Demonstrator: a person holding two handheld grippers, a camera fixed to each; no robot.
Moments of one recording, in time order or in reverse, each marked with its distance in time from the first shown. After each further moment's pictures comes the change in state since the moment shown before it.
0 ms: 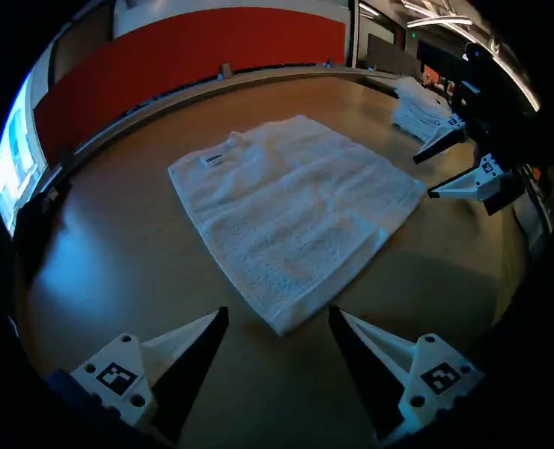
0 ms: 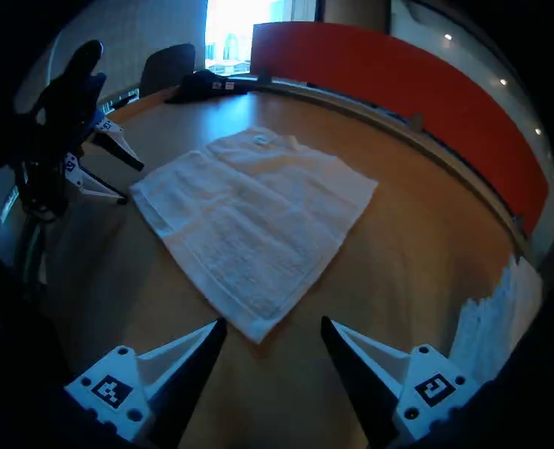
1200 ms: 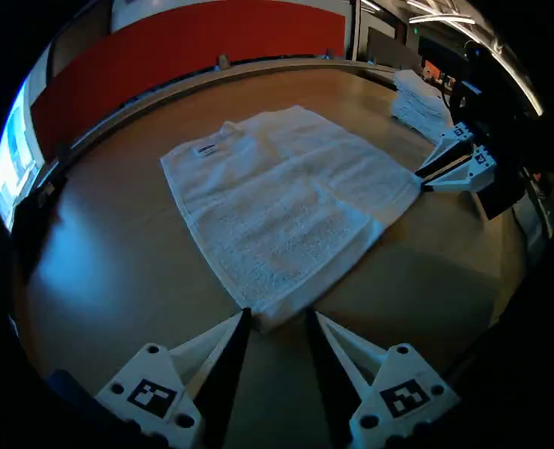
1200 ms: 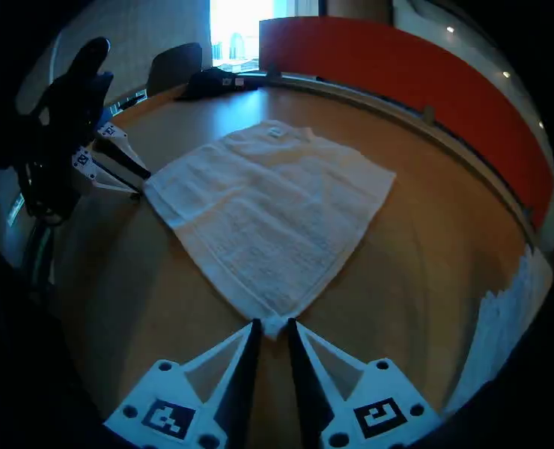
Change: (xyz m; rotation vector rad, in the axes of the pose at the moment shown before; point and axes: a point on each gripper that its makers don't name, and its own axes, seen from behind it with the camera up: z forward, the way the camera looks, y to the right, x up) left arm -0.006 0.009 0.002 0.001 -0.039 -0.008; right arm -0.006 -0.019 0.008 0.064 -0.008 0.018
